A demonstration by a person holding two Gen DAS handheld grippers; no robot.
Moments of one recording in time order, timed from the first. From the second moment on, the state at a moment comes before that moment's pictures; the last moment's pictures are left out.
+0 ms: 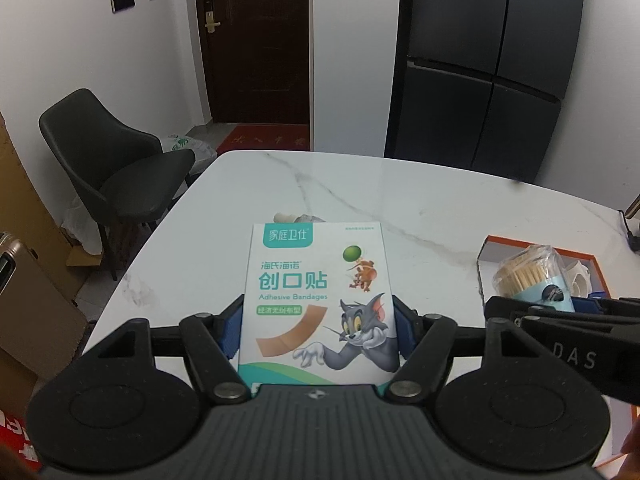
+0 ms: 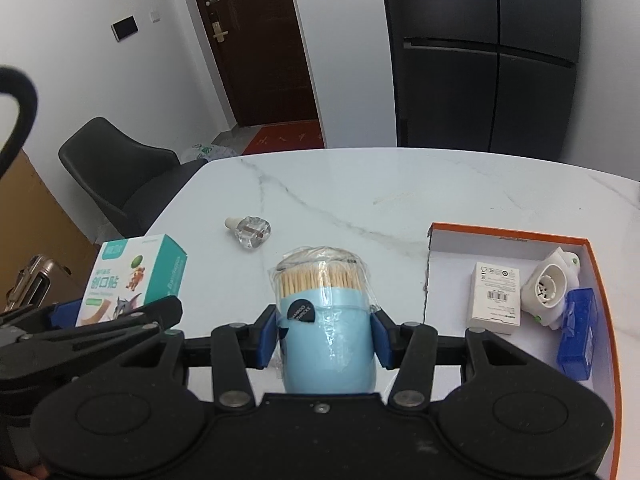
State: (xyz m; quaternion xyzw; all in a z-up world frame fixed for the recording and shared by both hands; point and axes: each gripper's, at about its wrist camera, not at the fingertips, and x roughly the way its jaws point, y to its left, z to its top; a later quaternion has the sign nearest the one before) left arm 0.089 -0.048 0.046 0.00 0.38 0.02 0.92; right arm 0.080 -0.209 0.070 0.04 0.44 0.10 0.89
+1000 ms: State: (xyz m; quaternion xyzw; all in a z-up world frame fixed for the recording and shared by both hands) left arm 0.074 -0.080 0.039 0.02 0.39 -0.02 0.92; right arm 0.054 -0.251 0.073 0.05 0.44 0.05 0.90
